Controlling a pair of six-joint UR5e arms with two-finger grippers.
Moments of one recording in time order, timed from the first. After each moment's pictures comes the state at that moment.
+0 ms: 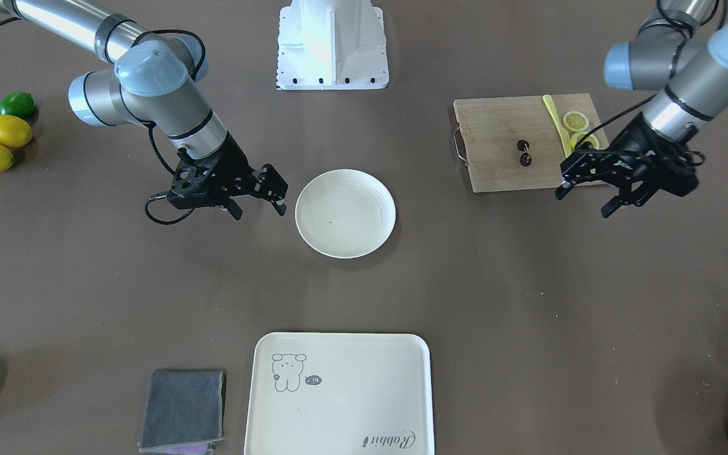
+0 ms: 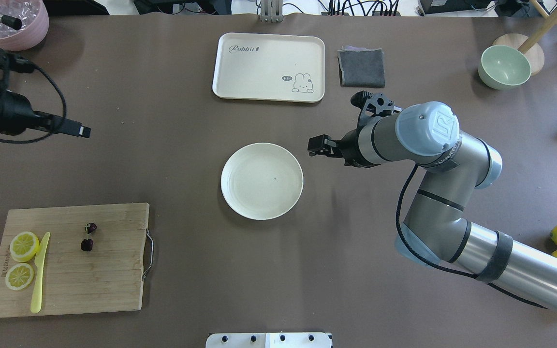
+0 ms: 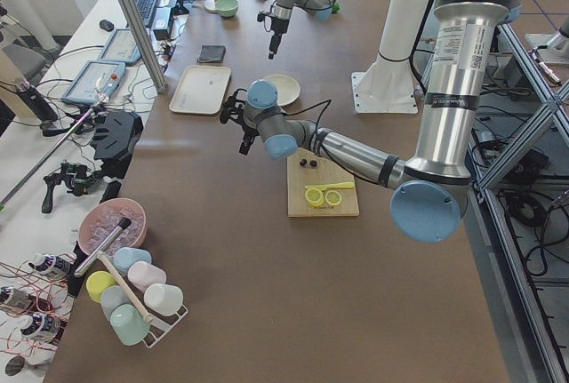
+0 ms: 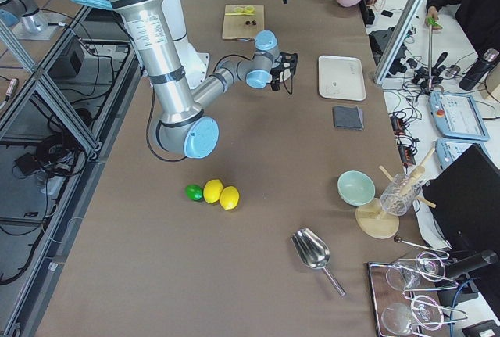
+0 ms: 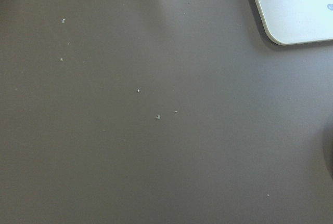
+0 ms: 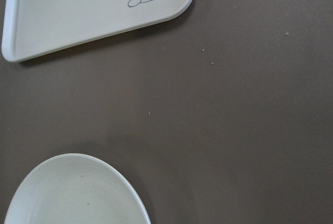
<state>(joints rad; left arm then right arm) -0.91 -1.68 -1.79 -2.27 -2.07 -0.82 0.62 -1.13 1.67 -1.00 1.87 1.43</state>
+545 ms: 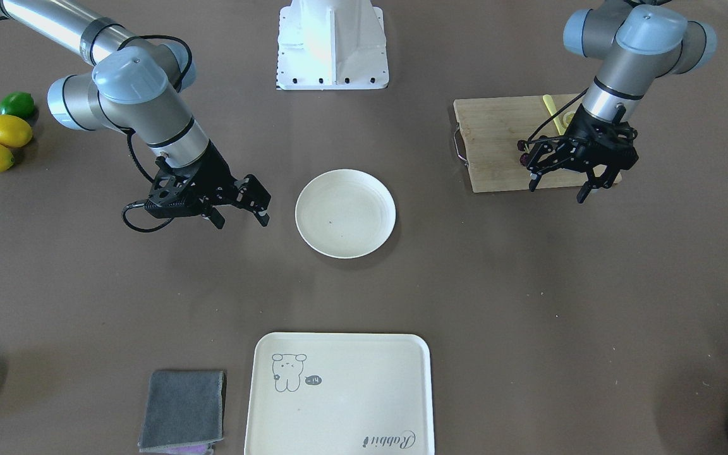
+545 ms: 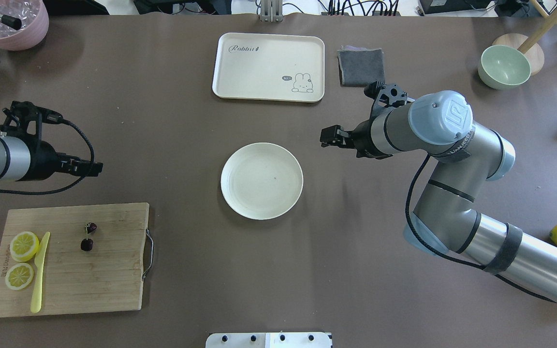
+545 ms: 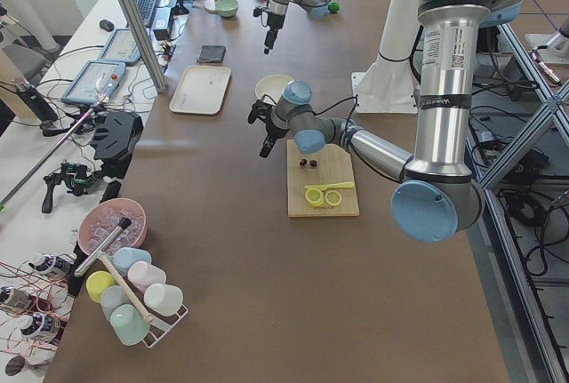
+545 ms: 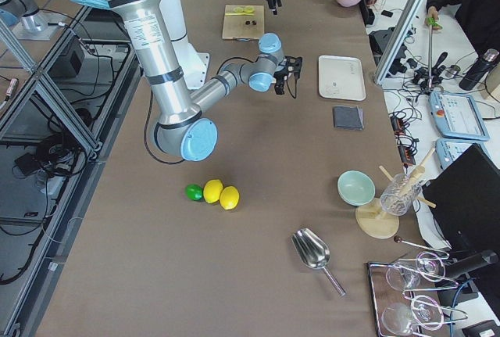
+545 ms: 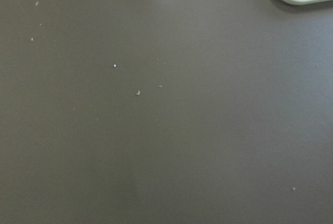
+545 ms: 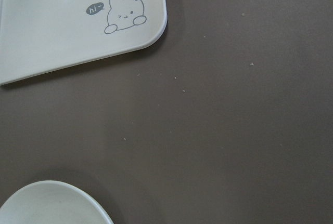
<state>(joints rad) -0.72 -1.55 -1.92 -2.20 -1.78 -0.88 0.65 -1.14 1.66 -1.00 1.87 1.42</state>
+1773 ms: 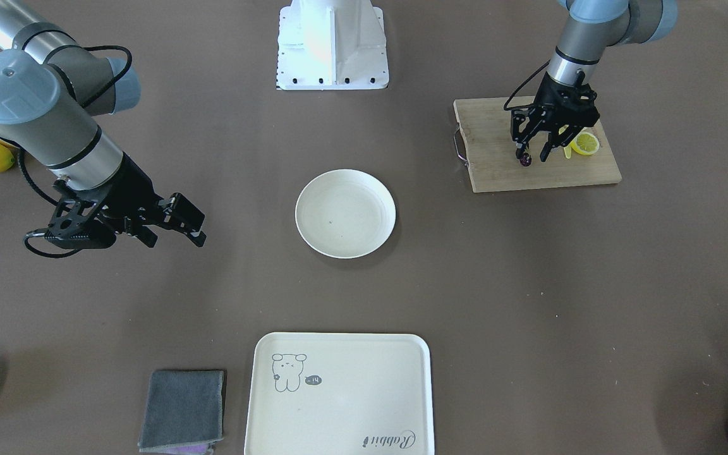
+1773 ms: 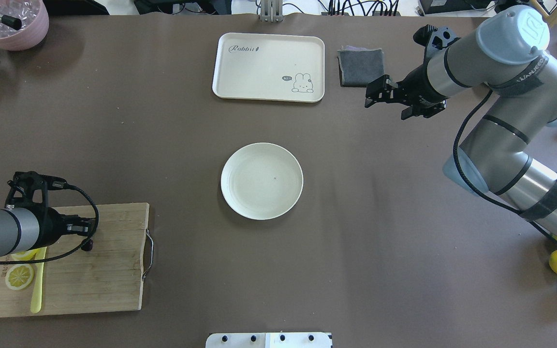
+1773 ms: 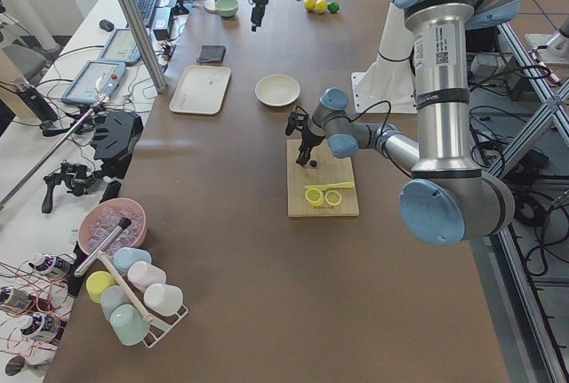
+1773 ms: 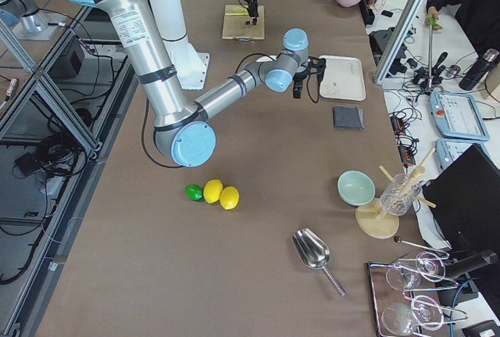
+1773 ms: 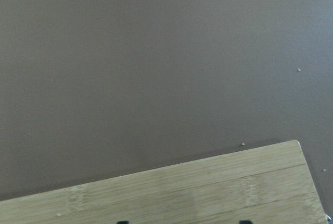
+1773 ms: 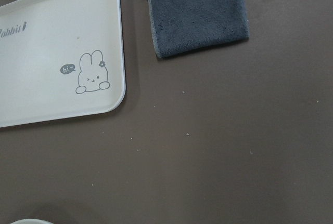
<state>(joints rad) -0.45 -1.39 -2.03 -2.19 -1.60 -1.13 0.89 -1.15 1.68 -1.14 2.14 1.25</state>
